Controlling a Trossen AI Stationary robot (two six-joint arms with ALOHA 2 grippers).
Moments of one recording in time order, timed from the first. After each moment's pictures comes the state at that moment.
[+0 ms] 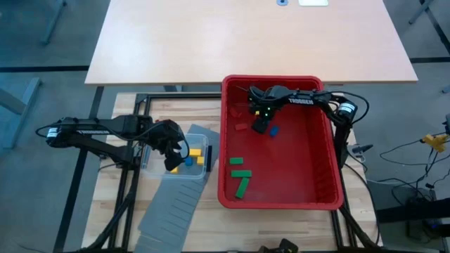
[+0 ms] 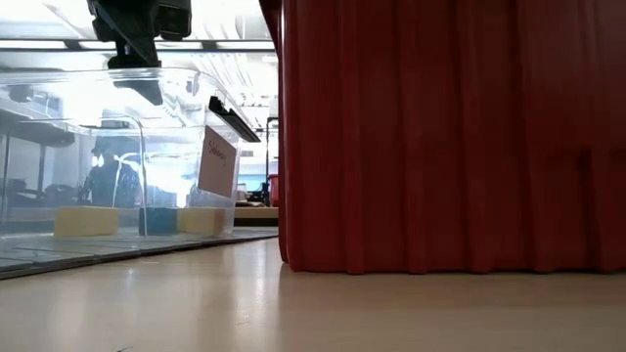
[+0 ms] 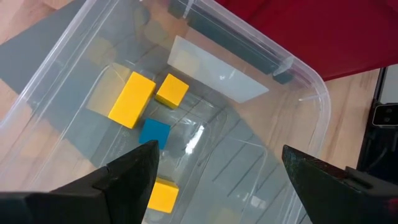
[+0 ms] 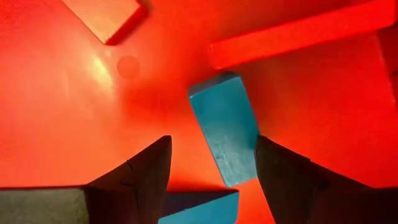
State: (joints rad) left arm 0.03 1.06 0.99 -0.95 0.10 -0.49; right arm -0.58 1.88 1.32 -0.88 0.00 -0.07
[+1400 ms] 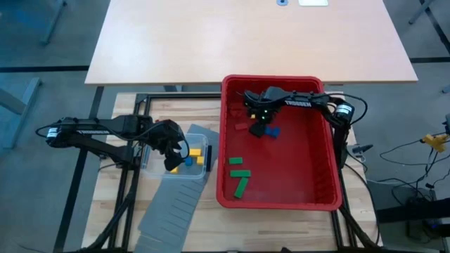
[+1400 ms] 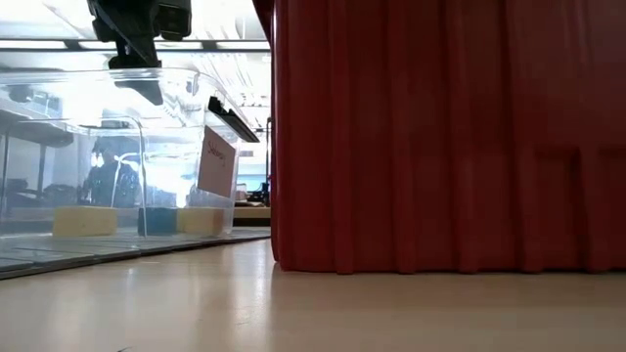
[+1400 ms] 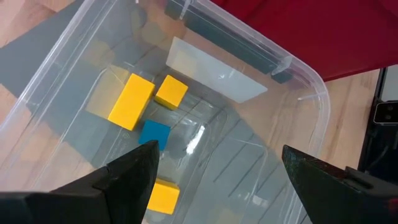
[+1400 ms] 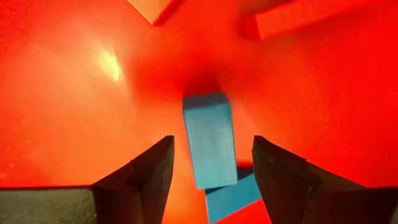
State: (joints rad) left arm 0.03 1.06 0.99 -0.95 0.10 -0.48; right arm -0.50 1.89 1.42 -1.04 -0.01 0.10
